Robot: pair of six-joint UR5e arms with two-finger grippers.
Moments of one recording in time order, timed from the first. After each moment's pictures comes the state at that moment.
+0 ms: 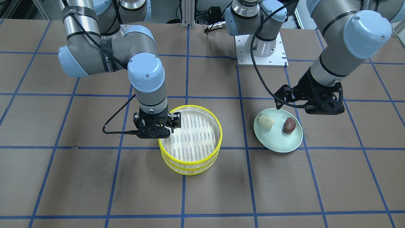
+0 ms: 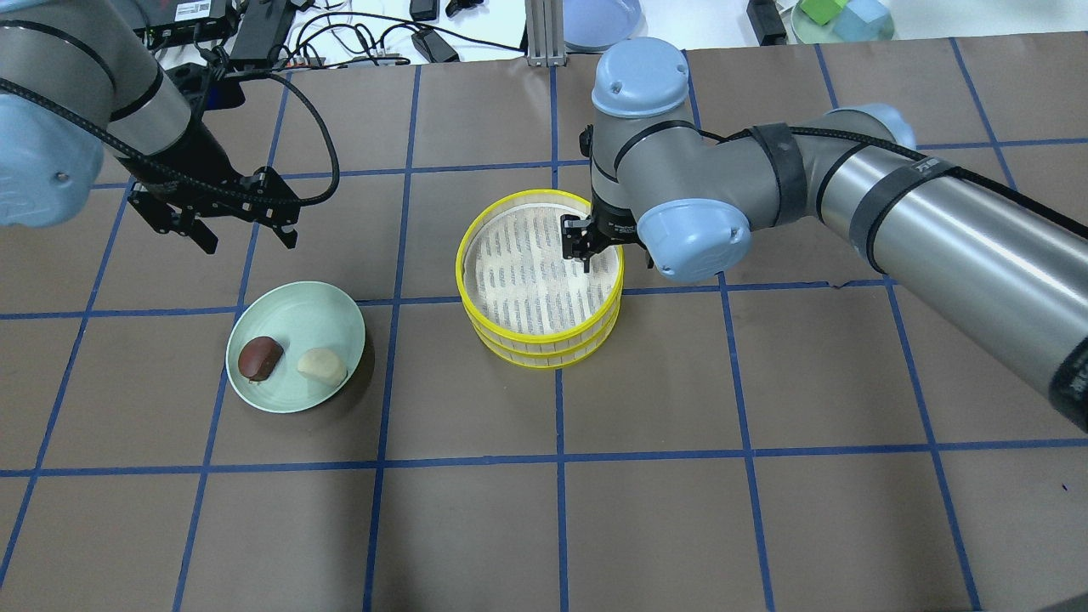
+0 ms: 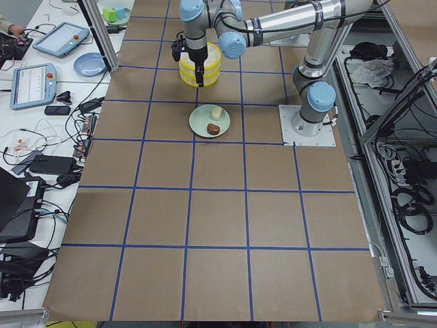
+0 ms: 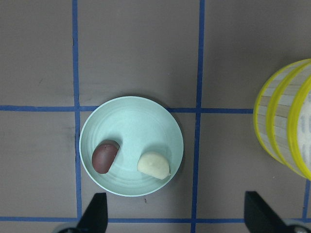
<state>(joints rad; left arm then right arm) -1.39 -1.66 -1.70 -1.45 1.56 0.17 1.84 -1.22 1.70 -2.05 -1.57 0.25</state>
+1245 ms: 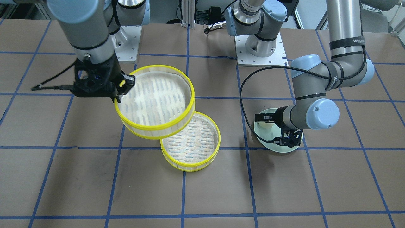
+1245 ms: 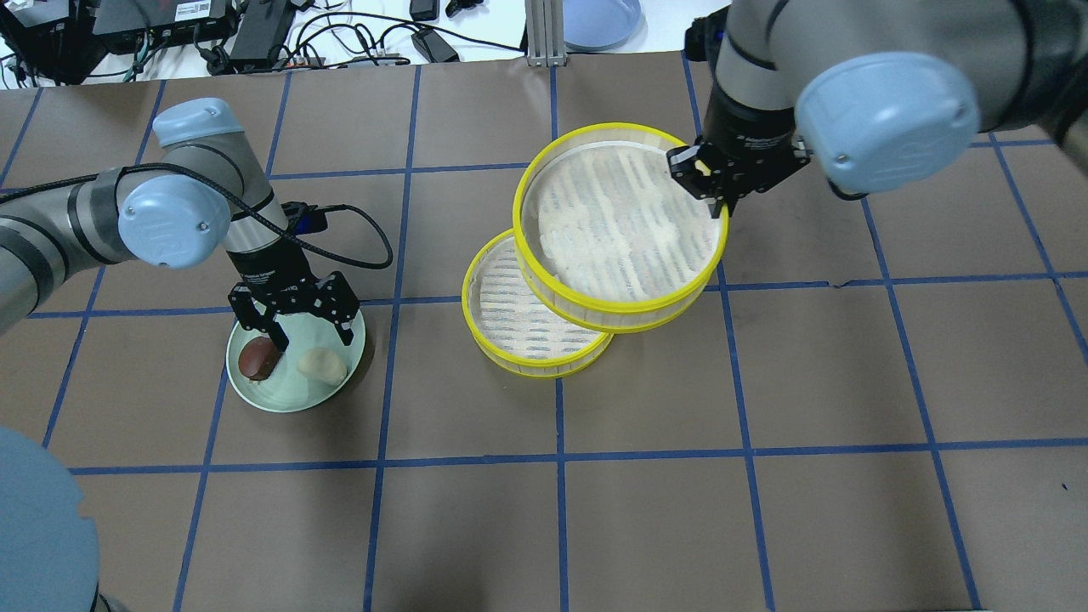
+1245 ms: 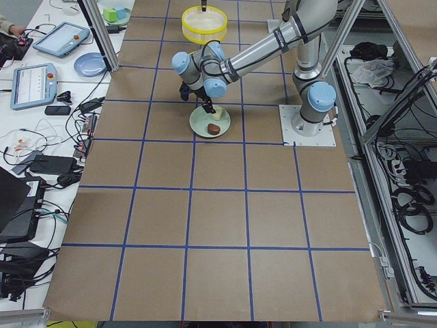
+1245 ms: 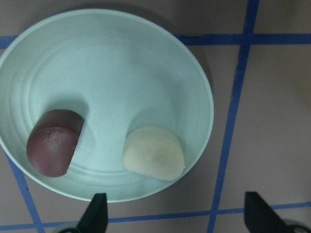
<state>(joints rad) -1.39 -1.93 -1.81 -1.44 1.55 0.18 1.64 -1.52 1.59 -1.65 -1.59 0.02</state>
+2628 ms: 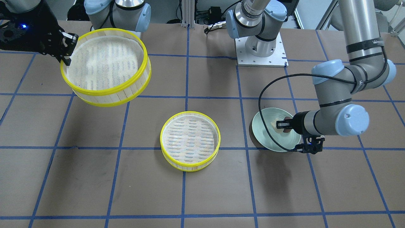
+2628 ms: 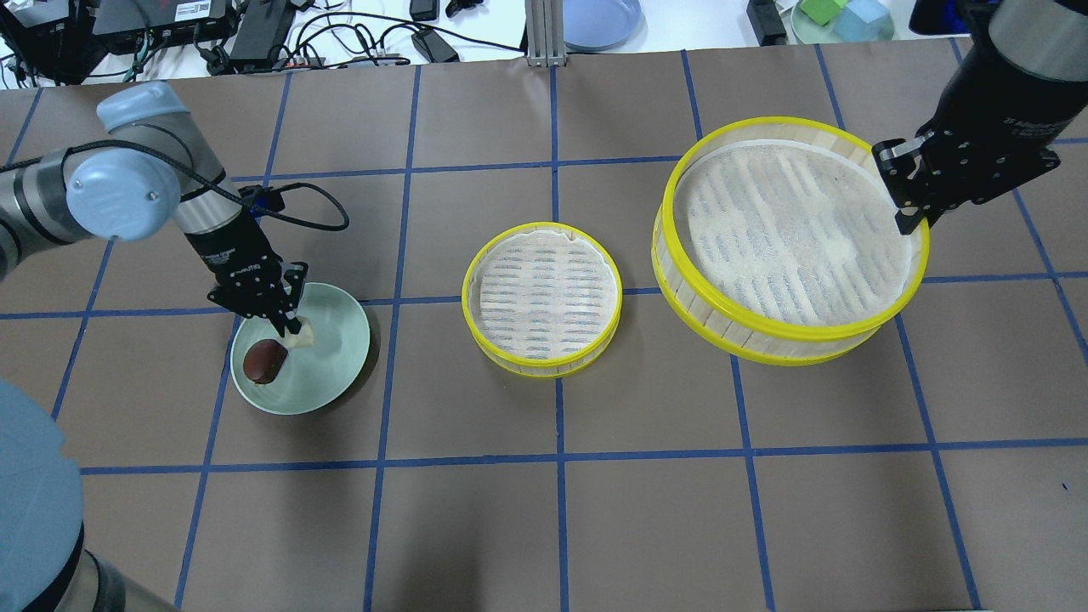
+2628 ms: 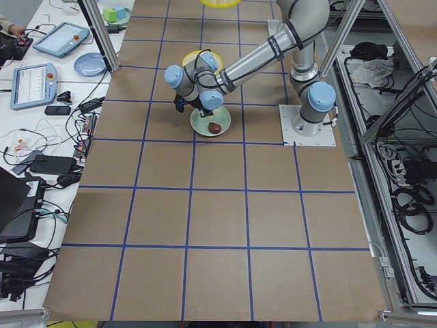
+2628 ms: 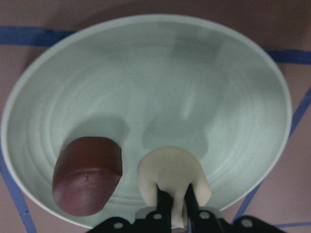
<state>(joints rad) -1.30 -1.94 -1.69 -1.53 1.51 0.15 1.41 -1.68 1.60 -1.44 -1.60 -0.15</state>
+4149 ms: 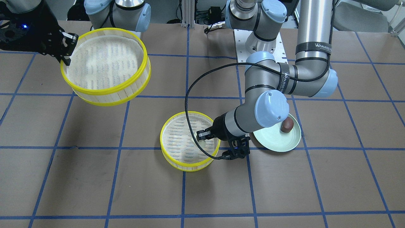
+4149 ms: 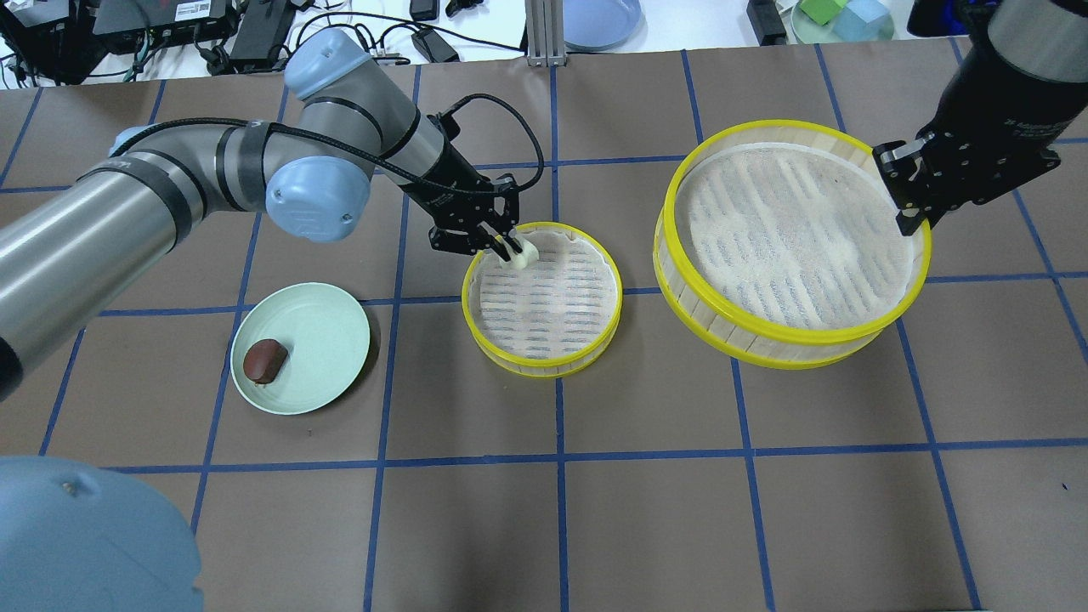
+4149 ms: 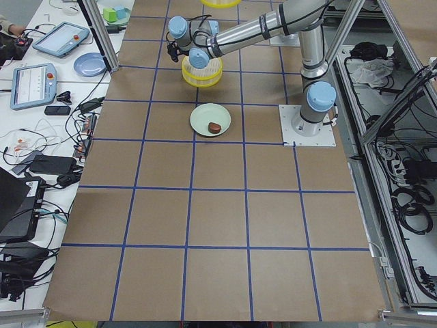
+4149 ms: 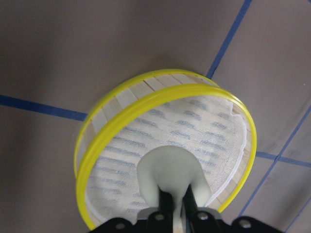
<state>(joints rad) -1.68 -1.99 -1.65 -1.17 1.08 -0.46 1.41 -1.68 1.60 -1.44 -1.61 -0.16</state>
